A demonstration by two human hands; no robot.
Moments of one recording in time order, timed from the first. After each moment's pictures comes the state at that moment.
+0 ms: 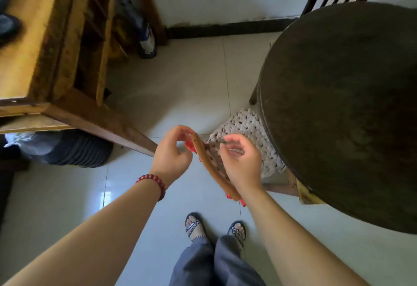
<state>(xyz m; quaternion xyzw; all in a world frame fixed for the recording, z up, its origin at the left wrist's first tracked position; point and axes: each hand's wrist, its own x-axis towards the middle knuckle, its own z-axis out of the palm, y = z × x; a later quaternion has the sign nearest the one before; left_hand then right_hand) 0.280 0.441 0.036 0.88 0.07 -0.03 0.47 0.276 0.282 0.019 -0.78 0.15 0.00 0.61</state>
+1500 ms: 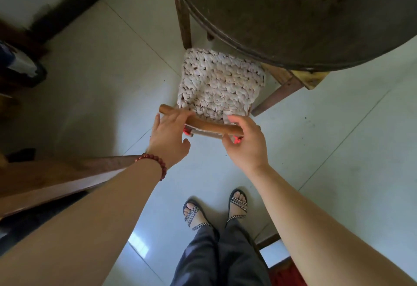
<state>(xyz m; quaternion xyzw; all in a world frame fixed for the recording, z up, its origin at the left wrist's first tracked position) 0.329 0.485 -0.105 0.90 -0.34 -0.22 0.17 0.197 0.346 -0.103 -0.83 0.34 -0.12 0.43</state>
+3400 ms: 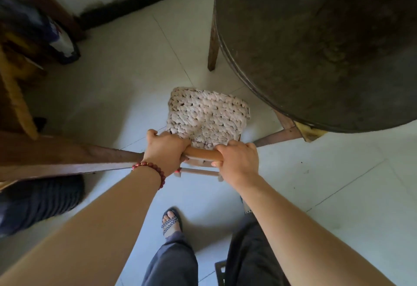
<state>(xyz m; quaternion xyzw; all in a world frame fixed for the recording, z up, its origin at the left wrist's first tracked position) 0.329 0.482 -0.057 0.92 -0.31 -0.23 -0.06 0.239 0.320 -0.059 -0.97 0.12 0.18 0.13</state>
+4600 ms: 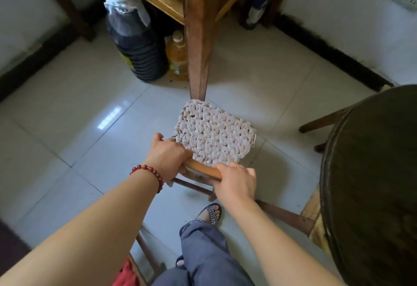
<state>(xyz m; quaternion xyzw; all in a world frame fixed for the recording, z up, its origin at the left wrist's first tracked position) 0.093 0.497 -0.043 0.96 0.14 -0.22 0.04 0.171 0.327 -0.037 -0.91 -0.31 0.26 0.03</state>
